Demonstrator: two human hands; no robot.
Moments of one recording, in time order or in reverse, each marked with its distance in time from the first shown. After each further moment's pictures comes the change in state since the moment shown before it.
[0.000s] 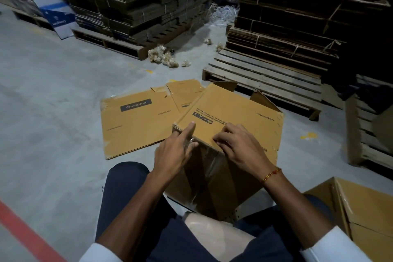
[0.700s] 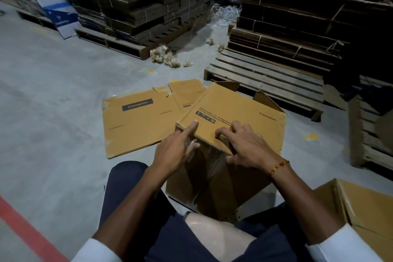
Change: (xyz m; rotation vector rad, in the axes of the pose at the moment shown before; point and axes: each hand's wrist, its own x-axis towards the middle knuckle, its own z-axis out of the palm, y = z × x) left_hand 0.009 -0.002 -0.011 -0.013 -0.123 0.043; right_hand 0.008 0.001 -0.021 -0.122 -0.271 0.096
